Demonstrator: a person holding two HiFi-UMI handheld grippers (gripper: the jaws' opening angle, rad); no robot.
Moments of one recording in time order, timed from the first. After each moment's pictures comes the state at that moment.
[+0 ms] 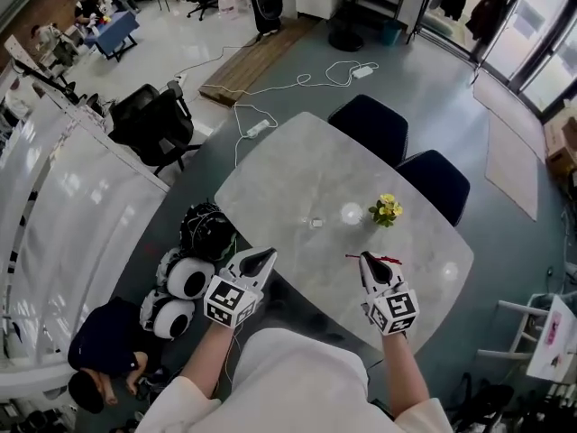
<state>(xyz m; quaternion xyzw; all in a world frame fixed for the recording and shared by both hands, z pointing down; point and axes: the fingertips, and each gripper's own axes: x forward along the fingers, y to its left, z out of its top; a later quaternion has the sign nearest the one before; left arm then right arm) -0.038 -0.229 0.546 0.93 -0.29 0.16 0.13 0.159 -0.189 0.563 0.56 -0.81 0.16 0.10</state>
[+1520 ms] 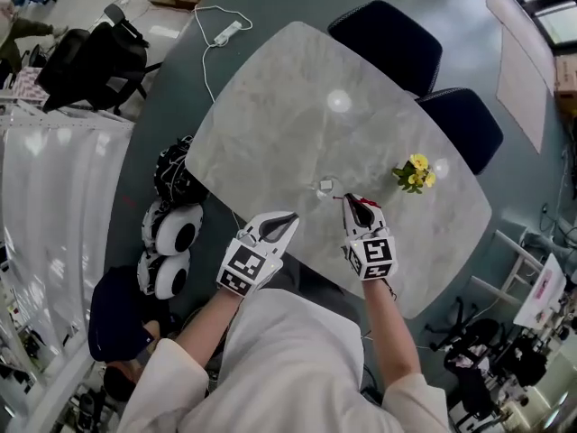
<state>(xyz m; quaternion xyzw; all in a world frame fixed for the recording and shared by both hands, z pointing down) 0.006 -0.451 0.789 0.92 -0.16 0.24 0.26 0.127 -0.459 0.841 0.59 -0.74 0.27 0.20</state>
